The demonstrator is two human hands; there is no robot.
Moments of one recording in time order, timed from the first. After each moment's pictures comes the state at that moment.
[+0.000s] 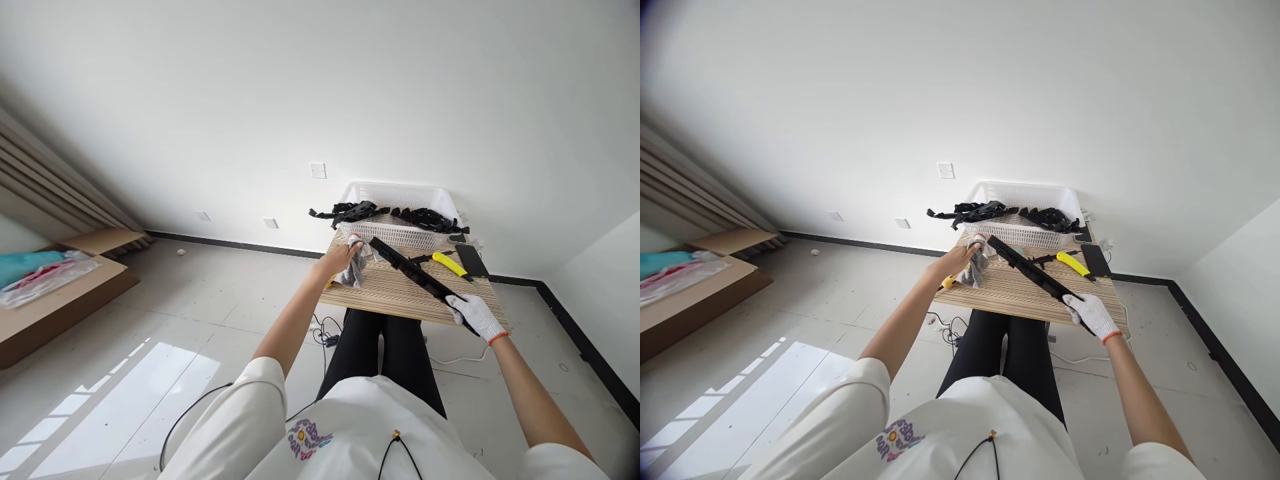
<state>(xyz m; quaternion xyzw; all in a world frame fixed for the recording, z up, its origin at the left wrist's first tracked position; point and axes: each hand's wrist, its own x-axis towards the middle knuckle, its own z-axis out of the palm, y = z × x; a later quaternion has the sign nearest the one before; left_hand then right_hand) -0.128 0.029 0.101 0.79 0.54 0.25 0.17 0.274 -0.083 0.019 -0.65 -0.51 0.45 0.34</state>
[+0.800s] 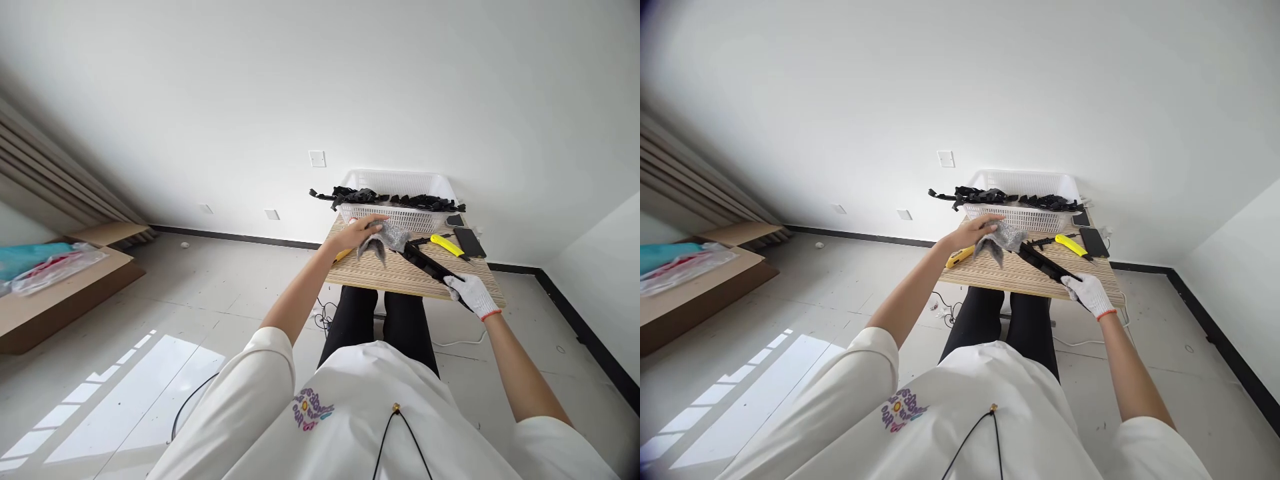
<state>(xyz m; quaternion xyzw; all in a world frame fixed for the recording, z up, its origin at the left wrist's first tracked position) -0.091 -0.008 0.142 0.82 0.35 0.29 0.34 0.268 -0.102 0.020 -0.66 -0.57 0.36 0.33</state>
